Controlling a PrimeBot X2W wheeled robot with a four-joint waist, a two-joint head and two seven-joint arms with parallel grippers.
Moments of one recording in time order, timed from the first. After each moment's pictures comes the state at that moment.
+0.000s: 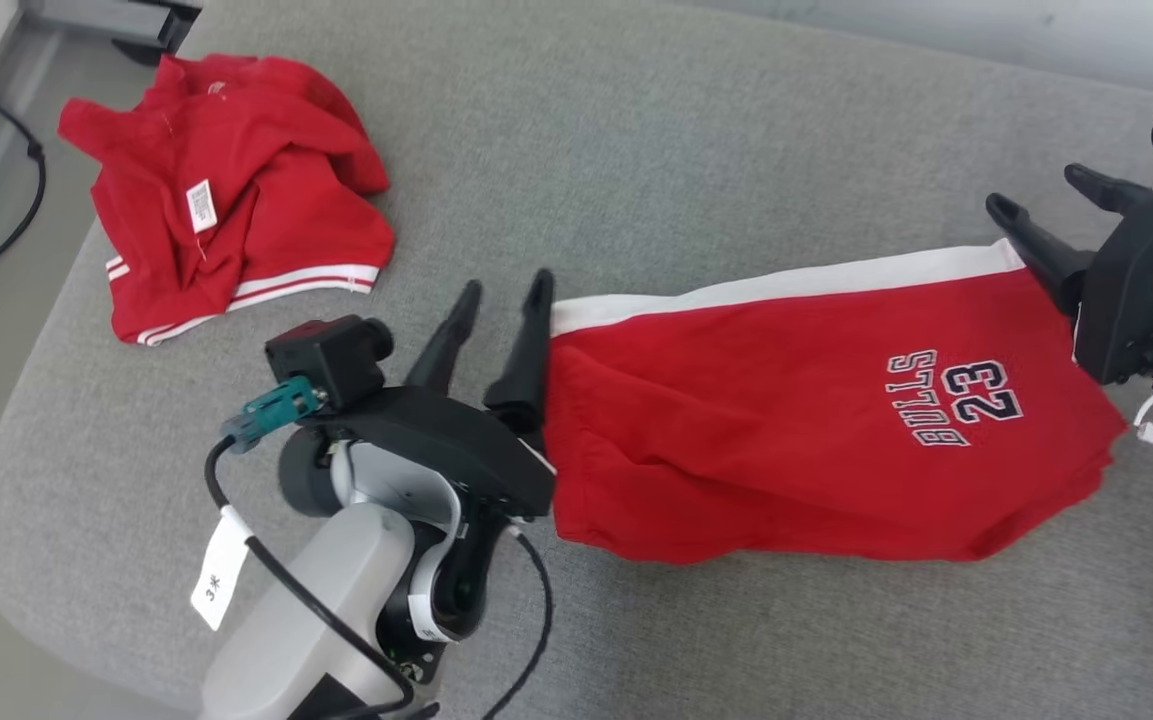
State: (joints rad) left arm -0.59 0.08 -0.66 0.18 -0.82 0.27 -0.07; right arm -0.65 -0.49 0.17 0.13 0.54 0.13 0.67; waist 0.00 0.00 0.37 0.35
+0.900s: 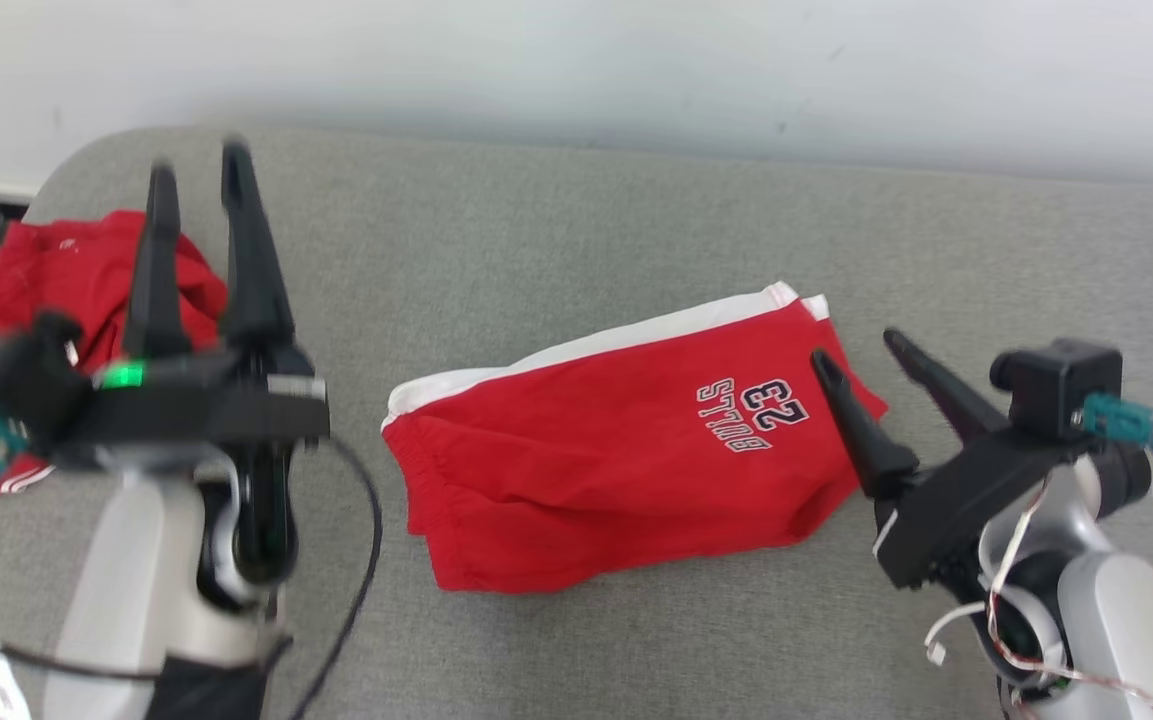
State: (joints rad) left arm -0.53 0.05 -0.18 0.18 -0.54 0.04 -0.26; right arm -0.24 -0.08 0.03 -0.08 0.34 0.13 0.36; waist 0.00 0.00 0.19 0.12
